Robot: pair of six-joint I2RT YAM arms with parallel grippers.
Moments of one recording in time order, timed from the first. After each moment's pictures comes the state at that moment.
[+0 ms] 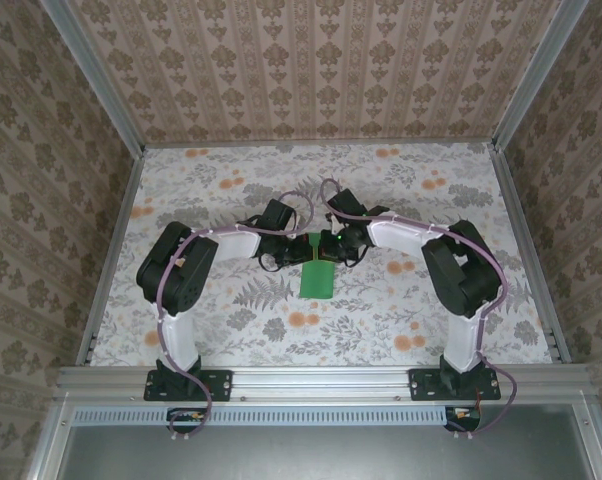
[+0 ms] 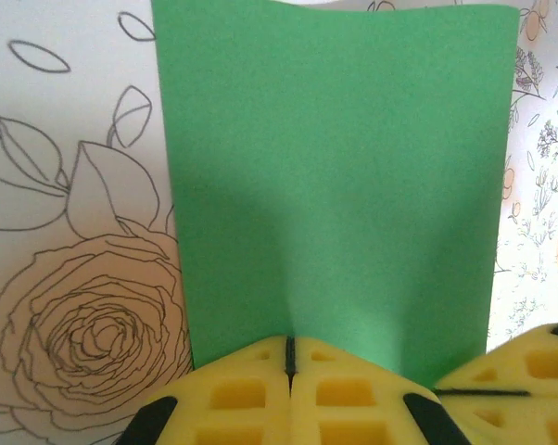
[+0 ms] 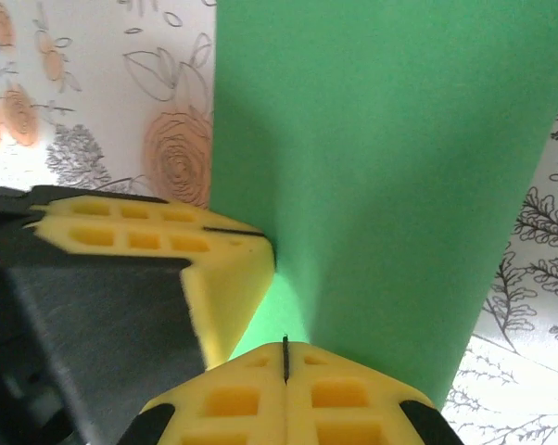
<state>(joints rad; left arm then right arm) -0.61 1.93 1.06 -0.17 0.46 -0.64 0.54 1.91 1.24 -0.47 -0.34 0.65</state>
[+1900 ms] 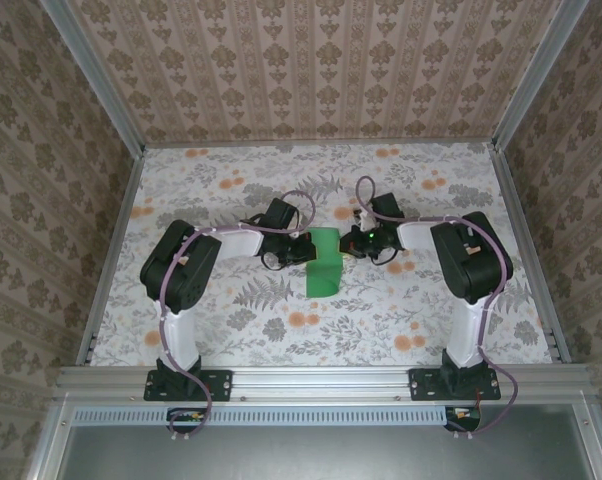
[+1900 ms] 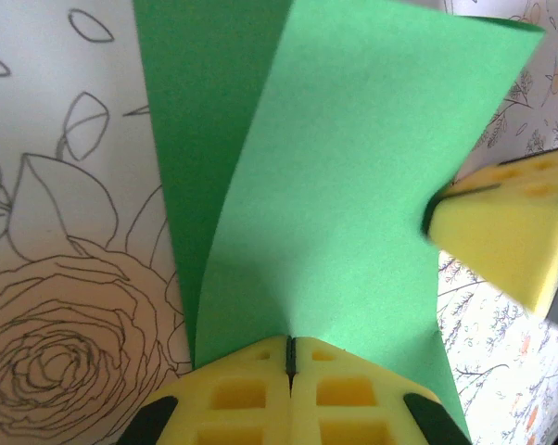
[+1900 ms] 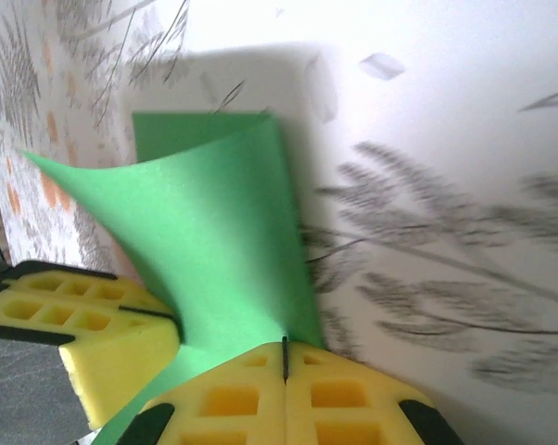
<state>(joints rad) -0.62 1.95 1.09 -0.18 0.48 -0.68 0.27 1.95 1.01 -0.08 -0.63 0.56</state>
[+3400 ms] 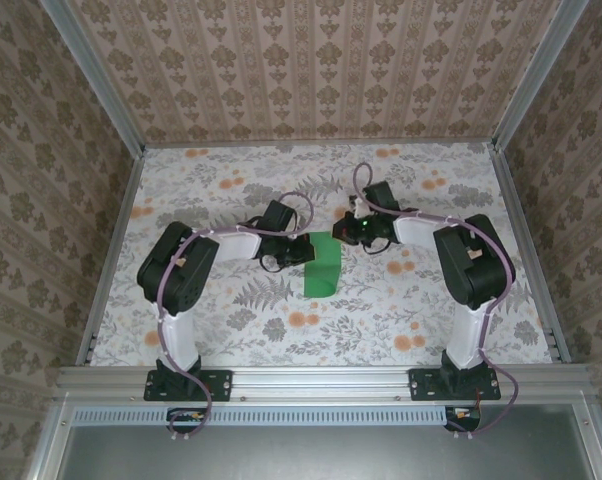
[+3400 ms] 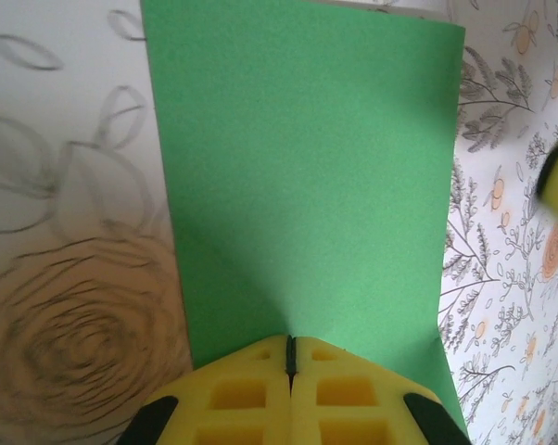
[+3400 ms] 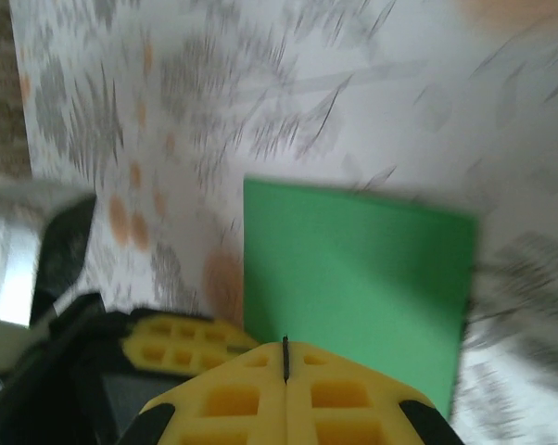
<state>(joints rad) -0.61 1.92 1.03 -0.13 0.46 -0.68 0.36 1.91 1.09 -0.09 -0.59 0.66</state>
